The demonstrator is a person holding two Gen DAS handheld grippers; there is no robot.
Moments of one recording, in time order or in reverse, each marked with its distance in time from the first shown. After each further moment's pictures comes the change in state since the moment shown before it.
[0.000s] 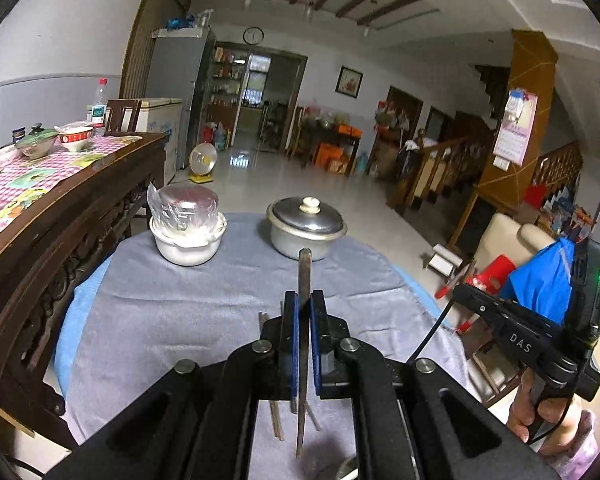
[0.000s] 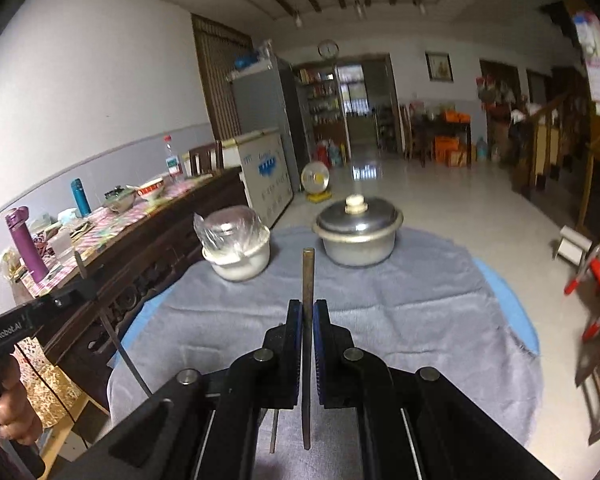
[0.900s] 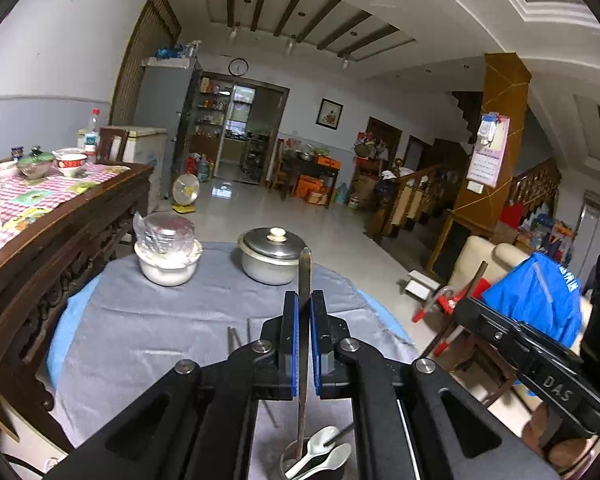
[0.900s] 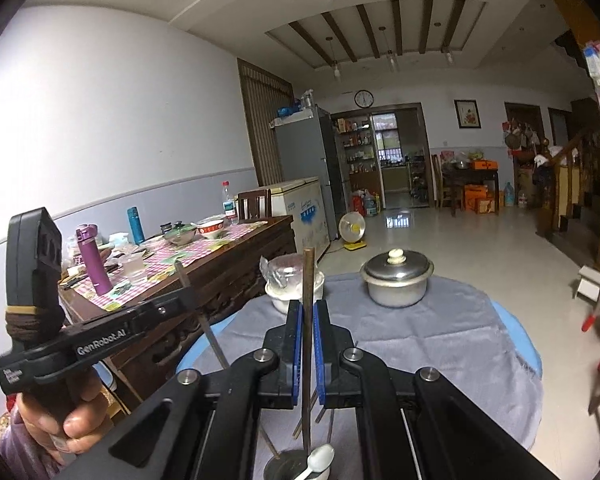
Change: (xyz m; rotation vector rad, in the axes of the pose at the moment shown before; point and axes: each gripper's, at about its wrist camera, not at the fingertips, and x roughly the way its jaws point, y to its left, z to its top) left arm -0.058 -0.038 -0.019 0.023 -0.126 -0.044; right arm -0.116 0.045 -0.015 -0.014 -0.131 0.142
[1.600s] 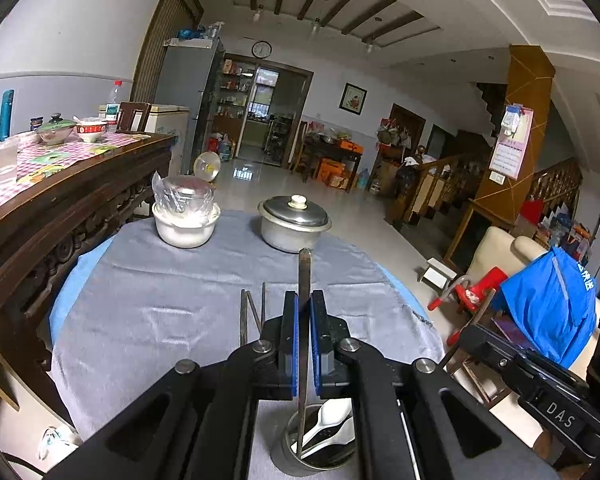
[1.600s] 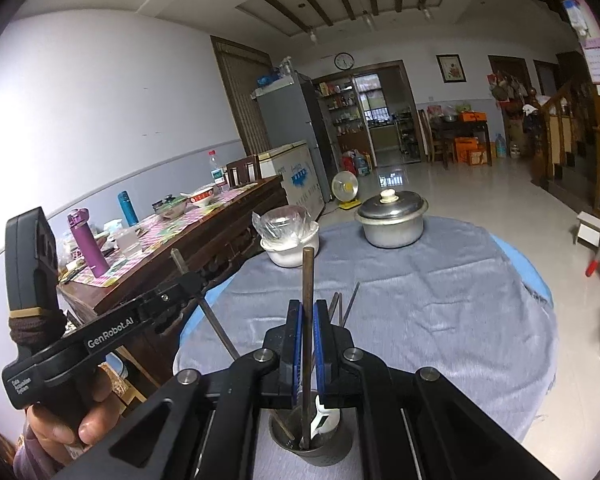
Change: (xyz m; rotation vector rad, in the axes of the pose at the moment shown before) left arm 0.010 0.000 -0.046 -0.051 0.068 0.064; right arm 0.003 -0.017 -0.055 0.099 0.110 -0.025
